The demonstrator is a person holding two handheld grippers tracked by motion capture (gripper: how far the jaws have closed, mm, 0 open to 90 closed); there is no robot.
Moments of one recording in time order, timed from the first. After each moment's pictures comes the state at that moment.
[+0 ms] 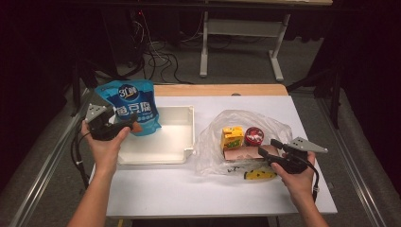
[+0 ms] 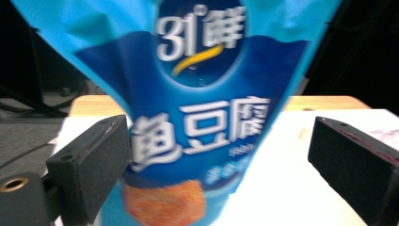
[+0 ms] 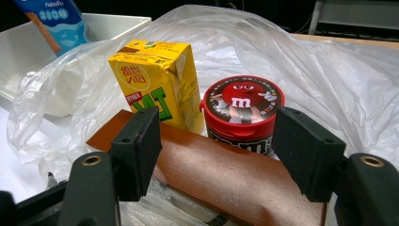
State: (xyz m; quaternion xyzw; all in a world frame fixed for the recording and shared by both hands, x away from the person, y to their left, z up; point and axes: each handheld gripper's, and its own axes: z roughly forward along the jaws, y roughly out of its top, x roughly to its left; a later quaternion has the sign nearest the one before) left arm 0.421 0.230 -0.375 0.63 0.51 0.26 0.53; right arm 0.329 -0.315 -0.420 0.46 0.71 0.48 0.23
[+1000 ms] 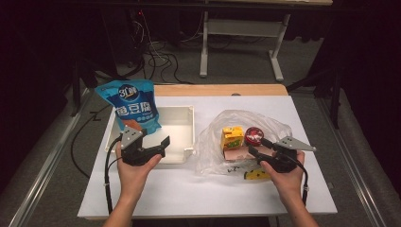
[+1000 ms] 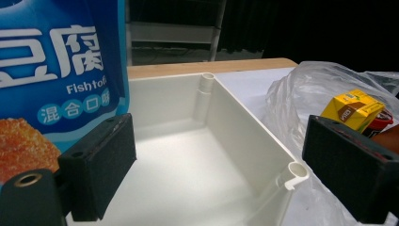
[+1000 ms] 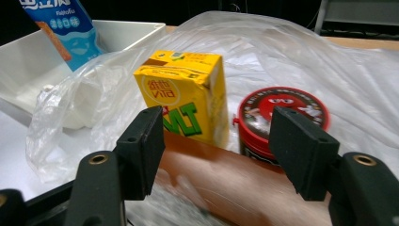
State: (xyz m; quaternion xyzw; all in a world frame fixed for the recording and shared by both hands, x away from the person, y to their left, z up) left arm 0.357 0.149 -0.390 0.68 0.45 0.22 0.53; right arm 0.333 -0.281 -0.416 0.47 0.70 0.49 0.22
